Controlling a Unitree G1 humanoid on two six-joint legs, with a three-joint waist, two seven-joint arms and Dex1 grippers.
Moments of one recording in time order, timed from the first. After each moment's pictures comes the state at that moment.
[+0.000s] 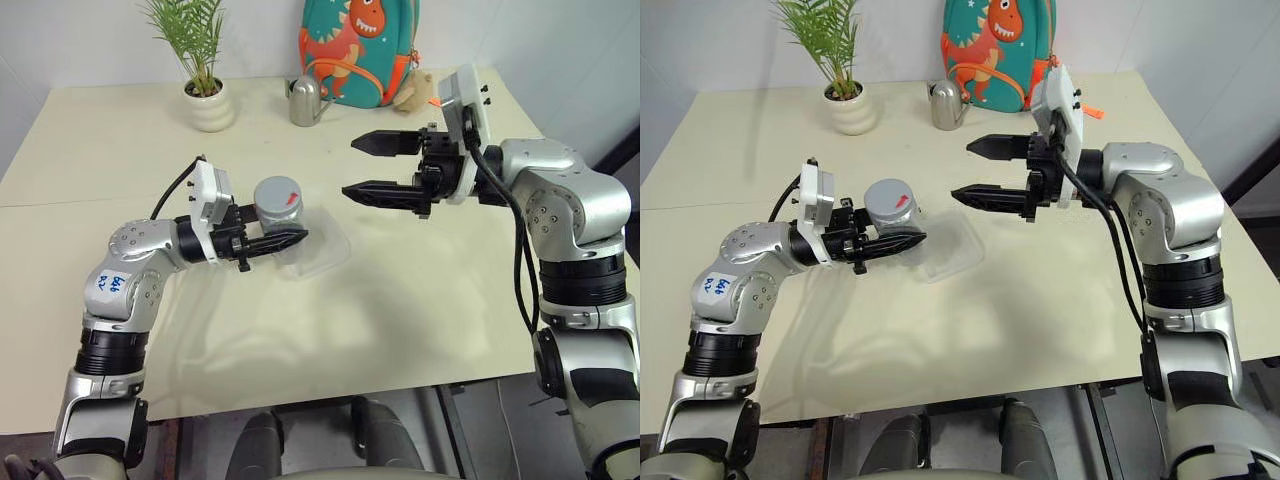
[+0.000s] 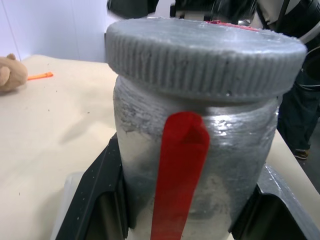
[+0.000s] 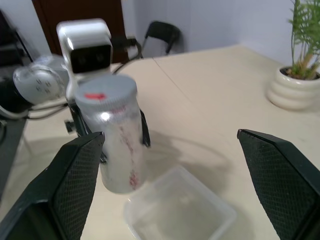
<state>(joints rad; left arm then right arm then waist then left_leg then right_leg) -0.55 0.56 0.06 -0.07 -0.55 0.43 -1.02 -0.96 -0.55 0.03 0.00 0.61 0.72 1.11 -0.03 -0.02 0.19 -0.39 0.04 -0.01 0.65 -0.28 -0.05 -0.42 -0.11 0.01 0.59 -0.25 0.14</state>
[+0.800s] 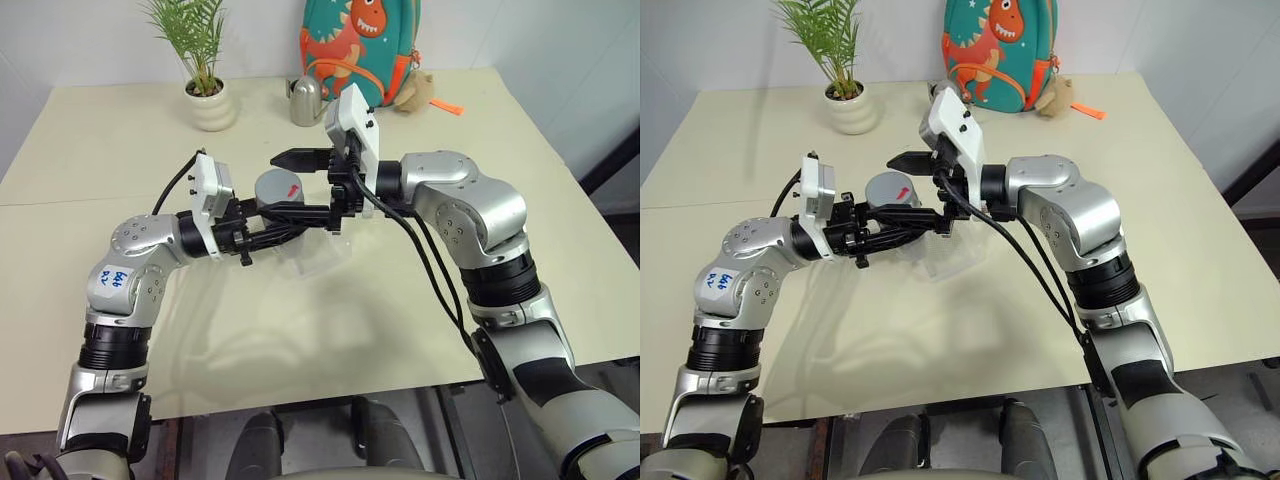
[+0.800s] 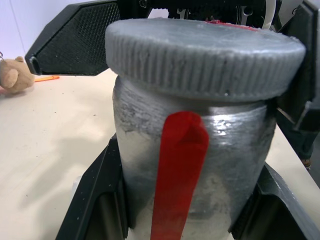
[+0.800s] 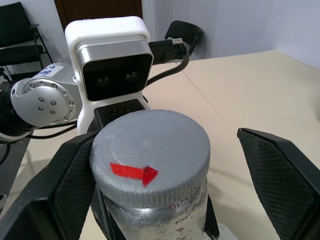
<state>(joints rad) -0.58 0.54 0.06 -0.05 -0.55 0.42 -1.00 -1.03 -0.32 0.20 0.04 0.49 0.69 0.95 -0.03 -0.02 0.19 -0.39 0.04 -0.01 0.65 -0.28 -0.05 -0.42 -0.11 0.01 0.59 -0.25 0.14</state>
